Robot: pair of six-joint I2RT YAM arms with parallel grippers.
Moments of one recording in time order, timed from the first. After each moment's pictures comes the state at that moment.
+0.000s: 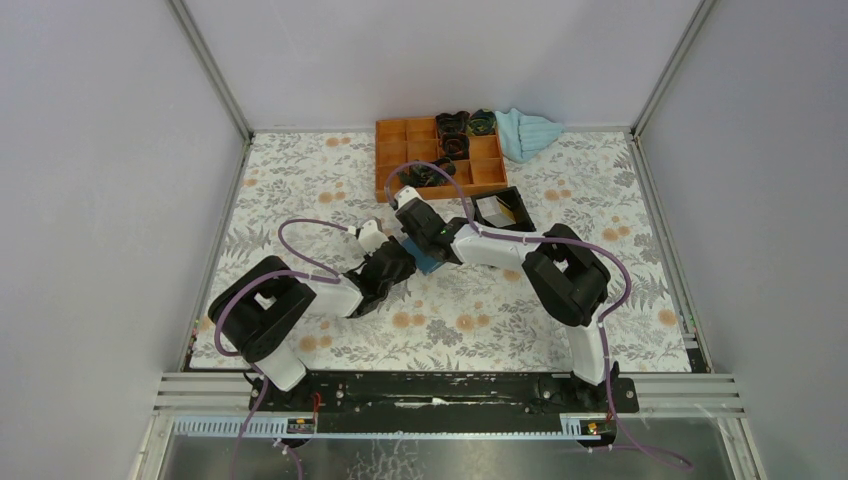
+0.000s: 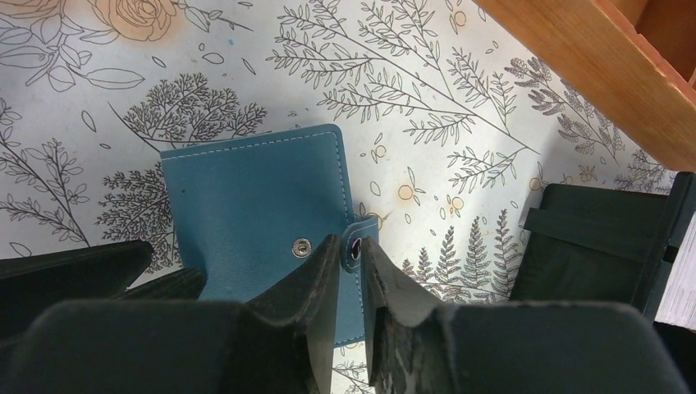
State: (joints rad) left arm -0.72 1.64 0.54 0.46 -0.43 -0.99; right arm 0.87 2.02 1.39 -0.25 0.43 0.02
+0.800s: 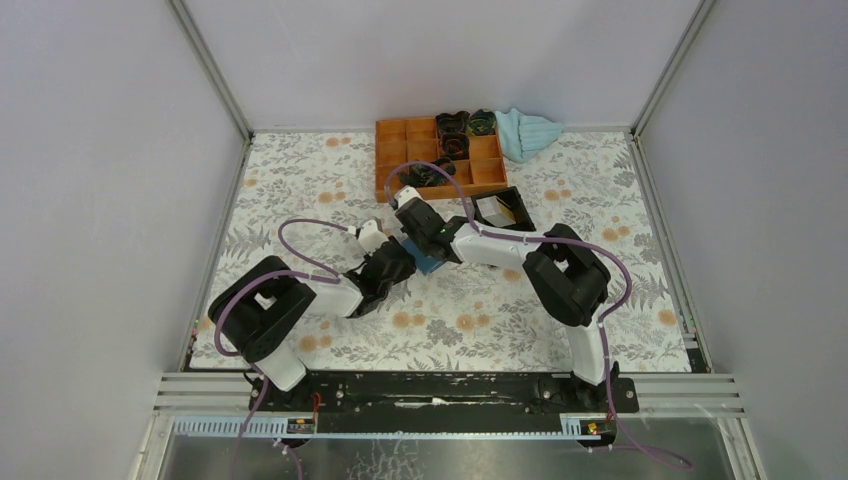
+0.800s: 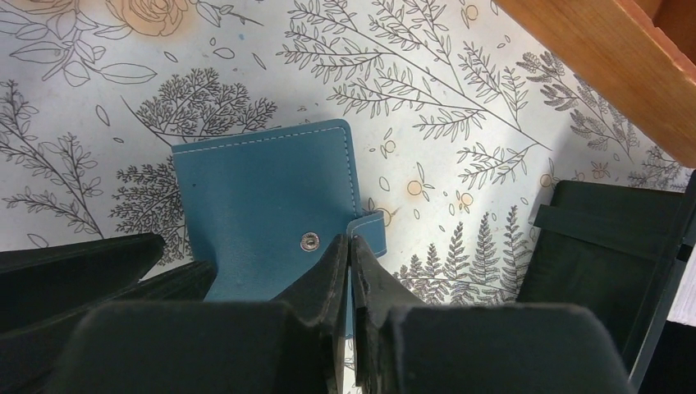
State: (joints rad) left arm -0.72 1.64 0.54 0.46 -0.43 -0.99; right arm 0.87 2.02 1.40 -0.28 0.41 0.04
